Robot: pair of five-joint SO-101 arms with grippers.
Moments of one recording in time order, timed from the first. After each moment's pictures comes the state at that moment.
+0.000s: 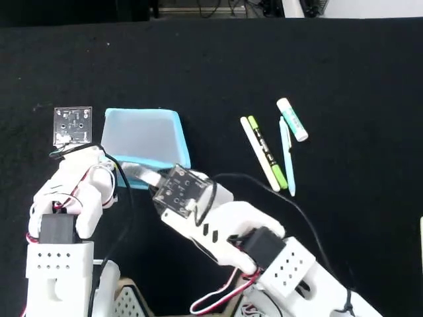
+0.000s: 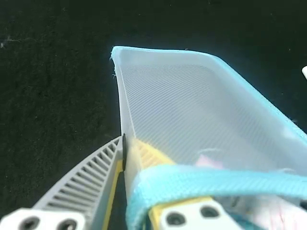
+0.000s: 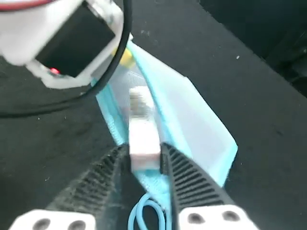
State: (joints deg) left arm -5.7 -69.5 58.6 58.5 0.0; right arm -46.9 -64.7 66.9 36.8 17.6
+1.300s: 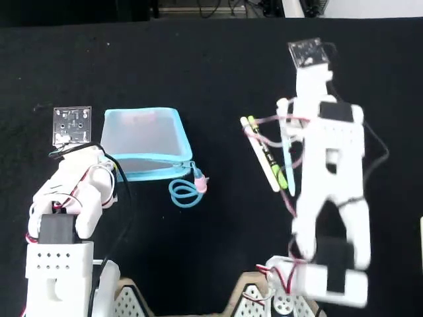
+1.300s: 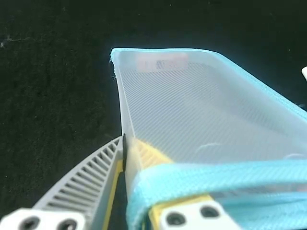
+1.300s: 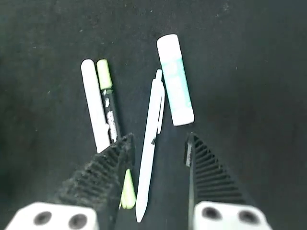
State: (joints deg) left arm -5.8 -69.5 58.6 58.5 0.0; right arm 9.0 -4.4 12.1 63.5 18.1
